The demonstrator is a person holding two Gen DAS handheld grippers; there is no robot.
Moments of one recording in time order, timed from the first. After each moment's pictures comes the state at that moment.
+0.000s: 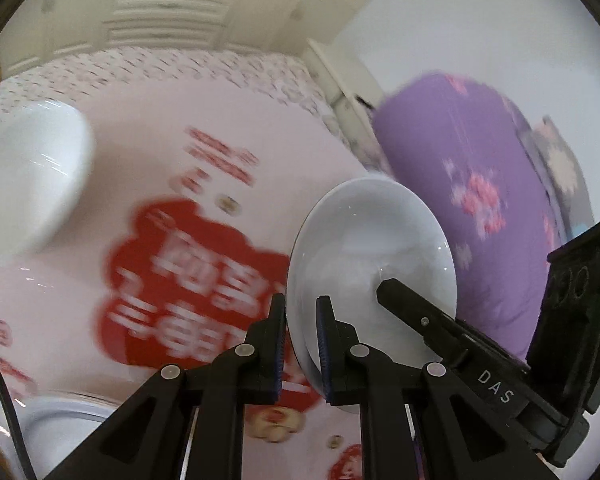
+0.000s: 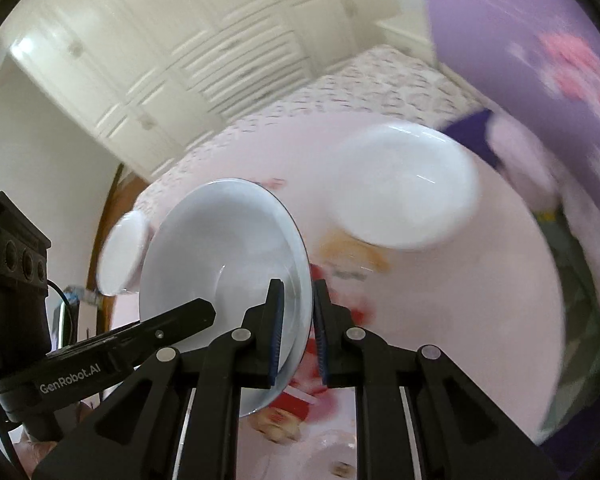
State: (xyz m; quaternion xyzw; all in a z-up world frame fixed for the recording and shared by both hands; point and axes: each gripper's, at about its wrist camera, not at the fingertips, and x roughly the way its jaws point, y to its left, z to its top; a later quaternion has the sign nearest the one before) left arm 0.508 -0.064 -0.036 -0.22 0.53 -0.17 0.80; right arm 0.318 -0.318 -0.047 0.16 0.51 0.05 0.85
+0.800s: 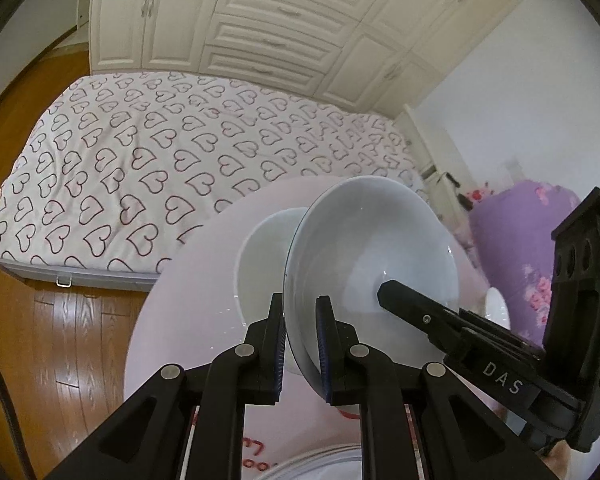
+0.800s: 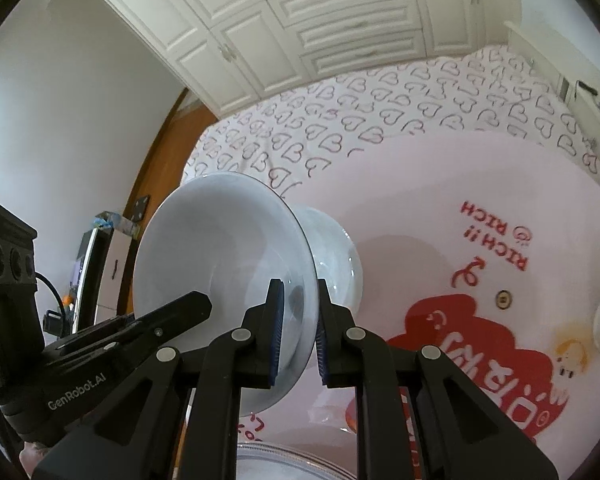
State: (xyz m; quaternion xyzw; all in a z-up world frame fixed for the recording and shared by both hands) left arm 0.497 0.125 0.008 -0.24 0.50 -0.04 0.83; right arm 0.415 -0.131 -0.070 0.10 0.56 0.18 0.80
